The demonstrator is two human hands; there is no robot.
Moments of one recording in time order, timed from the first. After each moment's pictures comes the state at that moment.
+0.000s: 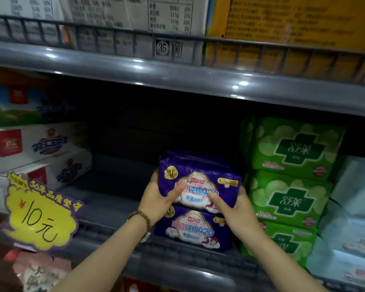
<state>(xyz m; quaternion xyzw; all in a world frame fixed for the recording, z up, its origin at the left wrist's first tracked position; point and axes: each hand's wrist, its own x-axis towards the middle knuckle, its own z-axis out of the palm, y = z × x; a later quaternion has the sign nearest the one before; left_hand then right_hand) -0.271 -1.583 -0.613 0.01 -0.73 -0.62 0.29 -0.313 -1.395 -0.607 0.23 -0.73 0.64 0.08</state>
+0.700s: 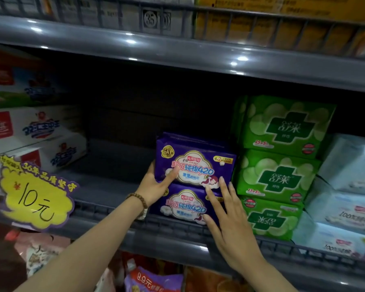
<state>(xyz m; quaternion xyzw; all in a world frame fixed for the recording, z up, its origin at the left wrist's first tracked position) -0.280 -1.580 -0.628 0.06 -0.72 -0.66 0.20 -0.277 -1.357 -0.670 0.33 -0.90 0.16 0.25</state>
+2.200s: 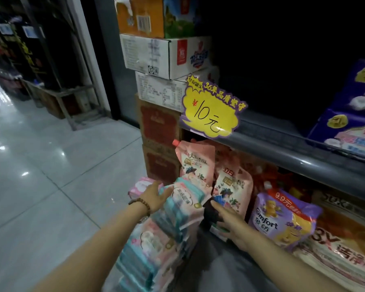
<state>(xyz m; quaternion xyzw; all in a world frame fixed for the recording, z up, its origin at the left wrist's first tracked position) 0.044 -1.769 -0.796 0.41 -0.84 -0.35 -0.02 -0.087 -1.584 -0.829 0.00 -0.72 0.51 -0.48</state>
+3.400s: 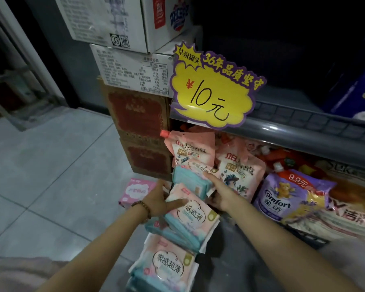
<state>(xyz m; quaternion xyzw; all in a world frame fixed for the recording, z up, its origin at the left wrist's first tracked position) 0.002 -1.851 -0.857 0.26 -0.83 -0.47 -0.13 -0.122 -1.692 -0.852 -0.15 -0.62 0.62 -0.45</state>
